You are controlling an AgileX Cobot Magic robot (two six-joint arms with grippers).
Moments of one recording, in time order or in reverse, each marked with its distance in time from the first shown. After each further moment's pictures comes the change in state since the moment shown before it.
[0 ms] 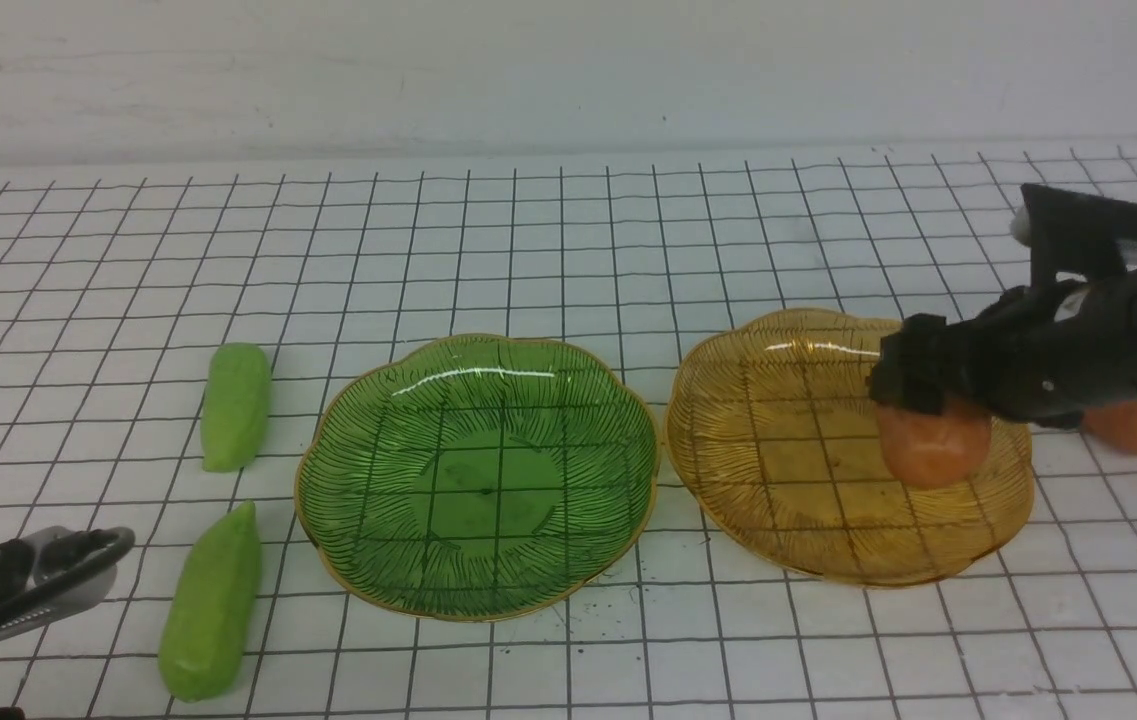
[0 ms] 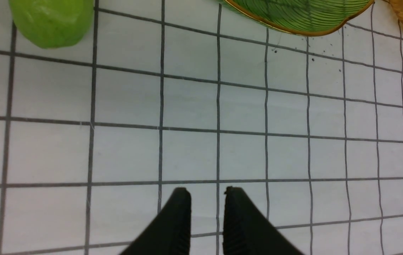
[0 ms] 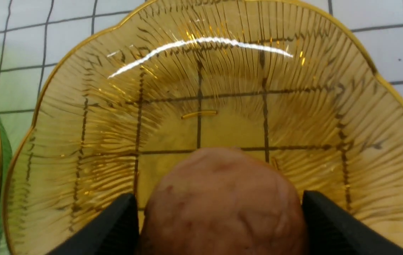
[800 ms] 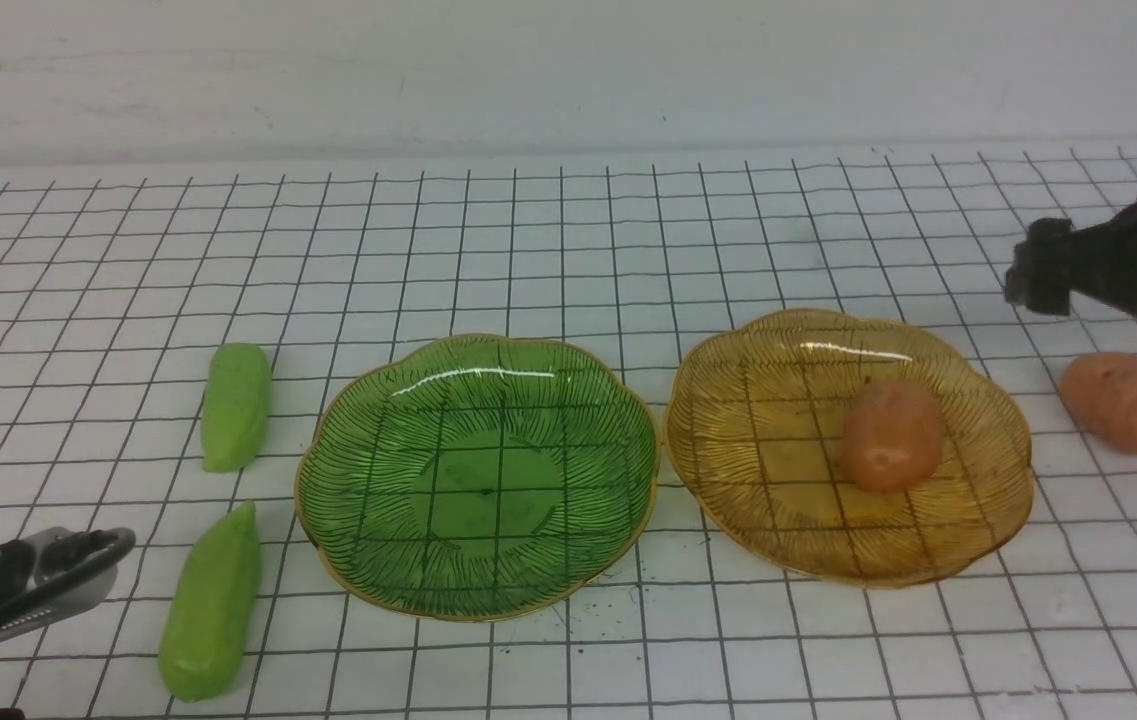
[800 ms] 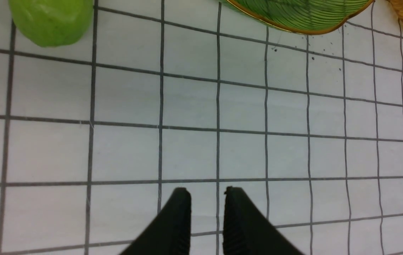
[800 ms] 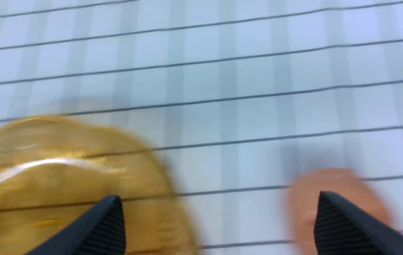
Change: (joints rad) right arm -0.241 0.051 -0.168 -0.237 0.065 -0.006; left arm 0.000 0.000 0.000 0.000 0.002 0.000
